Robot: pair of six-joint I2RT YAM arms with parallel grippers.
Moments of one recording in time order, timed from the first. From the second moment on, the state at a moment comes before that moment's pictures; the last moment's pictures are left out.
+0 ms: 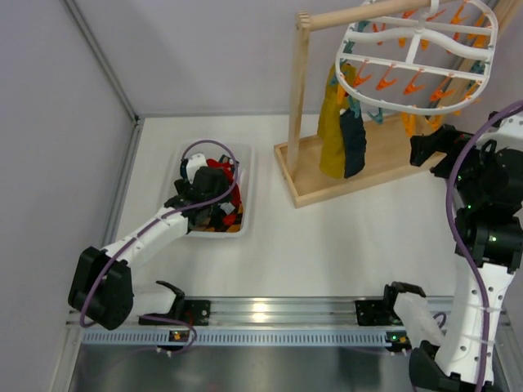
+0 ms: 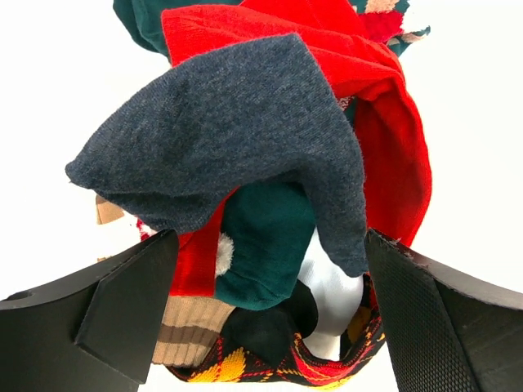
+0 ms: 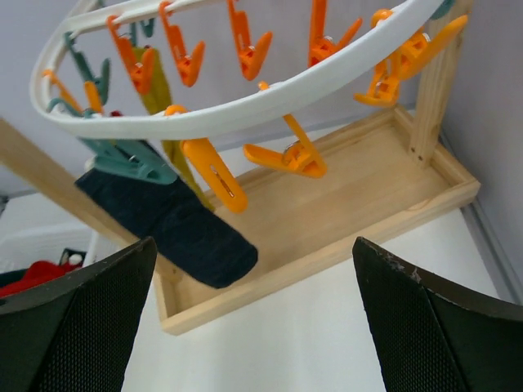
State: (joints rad) left arm -0.46 1.27 0.79 -0.27 -0.51 -0.57; right arm -0.23 0.83 1.36 -0.63 -0.20 0.24
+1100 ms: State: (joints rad) left arm -0.46 1.04 0.76 -0.28 -0.46 -0.55; right arm 0.16 1.08 1.34 -0.45 -0.06 0.34
